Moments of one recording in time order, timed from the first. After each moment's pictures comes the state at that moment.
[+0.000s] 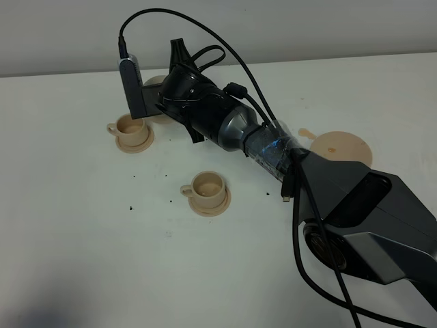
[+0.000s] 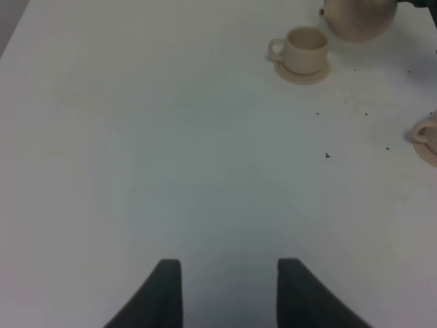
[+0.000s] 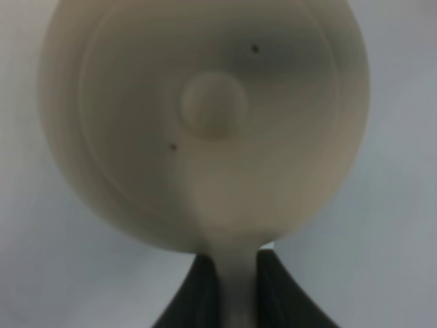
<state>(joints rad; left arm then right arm) 0.04 -0.01 -0.50 0.00 1.04 0.01 0.88 2.72 -2.60 -0.64 0.86 -0.73</state>
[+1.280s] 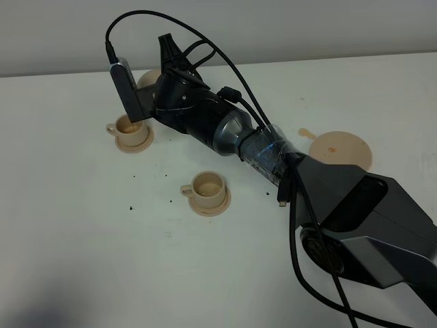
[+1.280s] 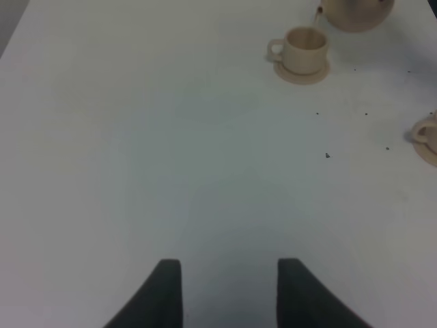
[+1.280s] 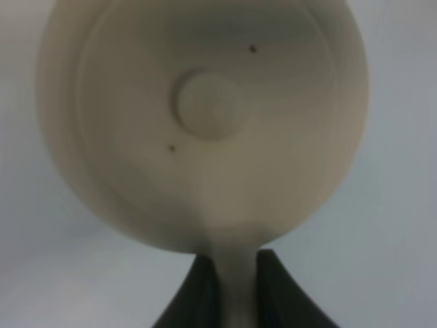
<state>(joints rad) 0.04 -0.01 -0.50 0.00 1.04 0.01 0.90 2.72 -2.60 -0.76 0.83 -0.77</state>
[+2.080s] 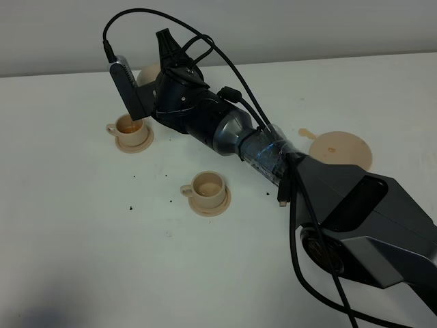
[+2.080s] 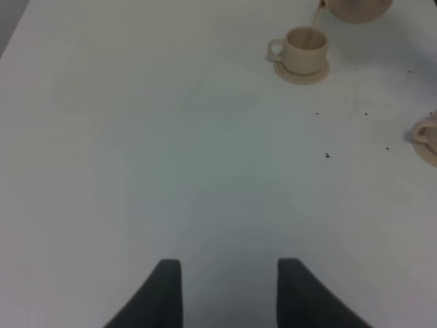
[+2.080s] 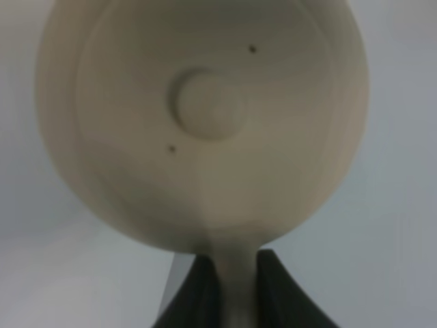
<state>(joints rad) 0.04 -0.01 -0.50 0.00 1.04 0.01 0.90 2.72 -2.60 -0.82 0.81 -0.77</state>
